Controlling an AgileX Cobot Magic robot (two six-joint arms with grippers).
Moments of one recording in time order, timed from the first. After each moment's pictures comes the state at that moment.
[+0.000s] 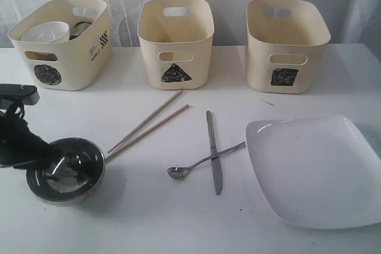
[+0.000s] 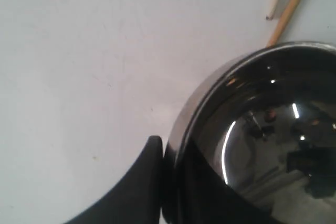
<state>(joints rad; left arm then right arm) -0.12 1.54 -0.73 -0.51 0.46 0.60 0.13 0.01 0.00 -0.09 0.22 0.04</state>
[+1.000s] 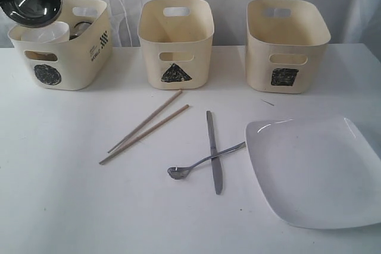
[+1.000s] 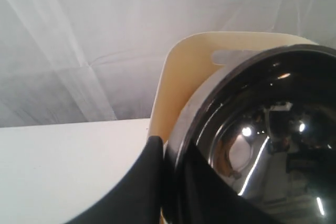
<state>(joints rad) 0.11 2.04 -1.81 -0.47 0.34 0.55 0.13 0.01 0.00 -0.09 0.22 0.04</state>
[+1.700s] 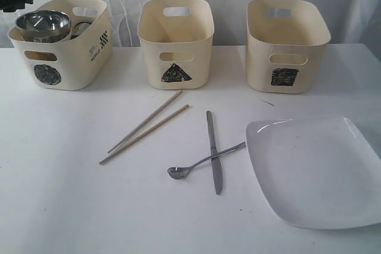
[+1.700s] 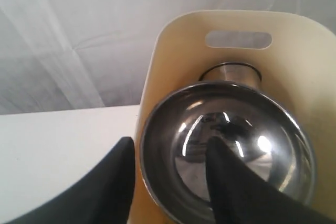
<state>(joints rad) 0.11 2.09 -1.89 -0.47 0.45 0.55 0.13 0.01 0.00 -0.09 0.22 0.06</state>
